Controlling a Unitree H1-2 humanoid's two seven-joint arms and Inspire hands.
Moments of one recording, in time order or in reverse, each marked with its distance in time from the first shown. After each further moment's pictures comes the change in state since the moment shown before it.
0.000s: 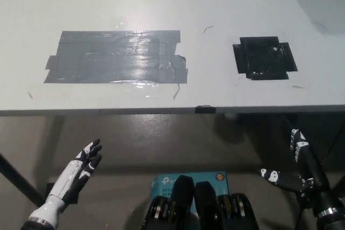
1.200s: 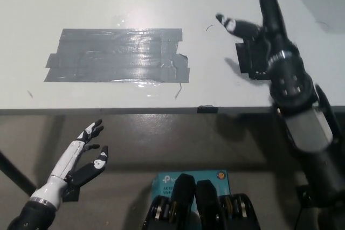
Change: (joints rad) left_arm -0.087 0.003 0.001 0.013 -0.003 0.002 -0.001; right_arm -0.706 0.072 0.035 0.349 -0.270 0.147 -0.217
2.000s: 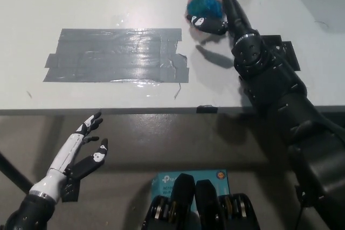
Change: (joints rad) left_arm -0.026 0.004 0.005 -0.005 0.000 -0.007 0.004; right_arm -0.404 0.088 0.042 0.787 -0.004 -0.082 -0.016
